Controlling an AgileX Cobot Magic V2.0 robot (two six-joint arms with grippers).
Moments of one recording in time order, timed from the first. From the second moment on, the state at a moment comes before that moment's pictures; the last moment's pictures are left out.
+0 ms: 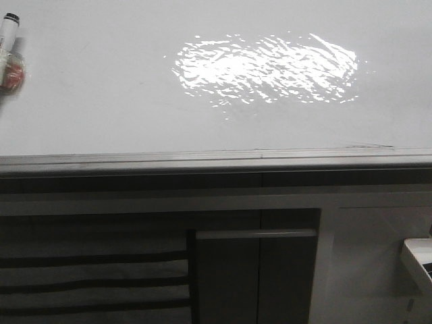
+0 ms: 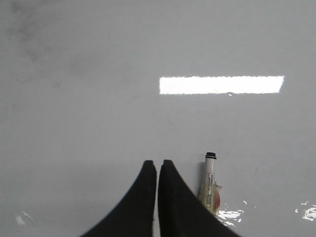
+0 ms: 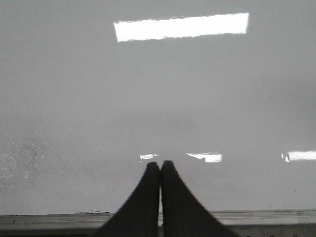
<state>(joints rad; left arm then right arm) -0.06 0.26 -0.55 -0.02 0.33 -0.03 0.02 0.35 -0.57 -0.11 0.45 0.13</state>
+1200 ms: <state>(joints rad) -0.04 0.27 -0.55 0.01 0.33 -0.03 0.02 0.35 -0.57 -0.13 0.45 0.13</state>
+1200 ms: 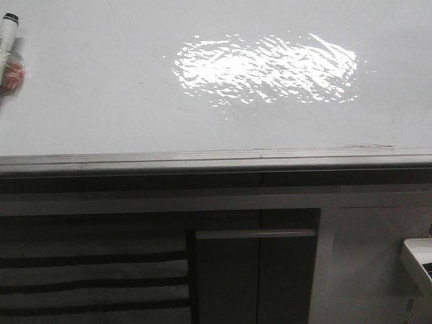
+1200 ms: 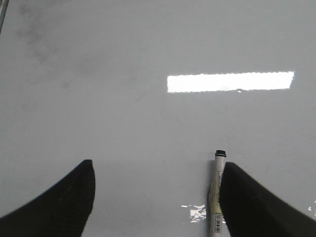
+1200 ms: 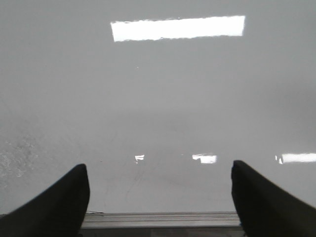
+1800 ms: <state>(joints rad) -0.27 0.80 -0.55 -0.03 0.25 0.14 0.02 0.35 -0.57 -0.10 0.45 0.13</state>
